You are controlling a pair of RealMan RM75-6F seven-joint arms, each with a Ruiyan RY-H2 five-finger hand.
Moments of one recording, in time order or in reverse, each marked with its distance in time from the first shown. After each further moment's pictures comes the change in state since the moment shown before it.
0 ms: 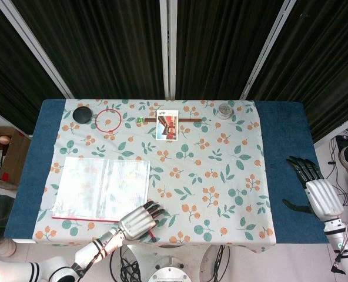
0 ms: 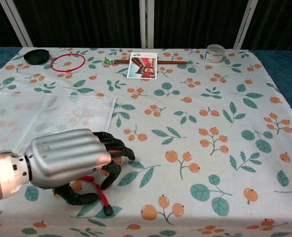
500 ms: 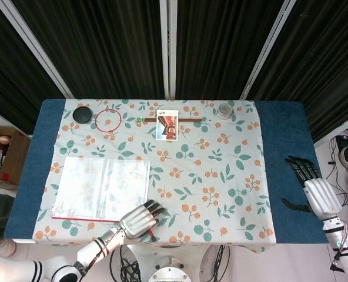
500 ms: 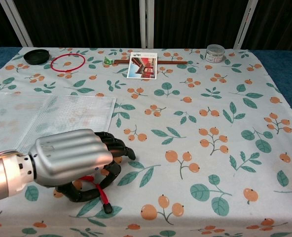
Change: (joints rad) left arm -0.018 -0.015 0.009 0.004 -0.068 0.014 0.050; right arm 0.012 -0.006 0.000 0.012 0.001 -0.014 0.011
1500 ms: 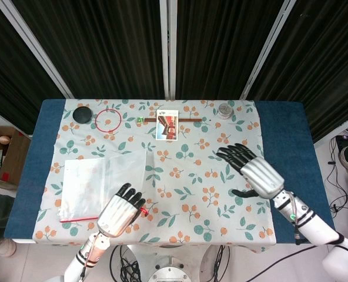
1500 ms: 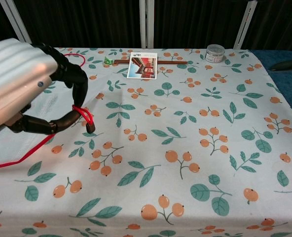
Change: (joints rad) left arm 0.228 -0.048 -0.008 -0.033 0.308 0.608 0.047; right arm 0.358 0.049 0.109 -0.232 -0.091 -0.337 -0.130
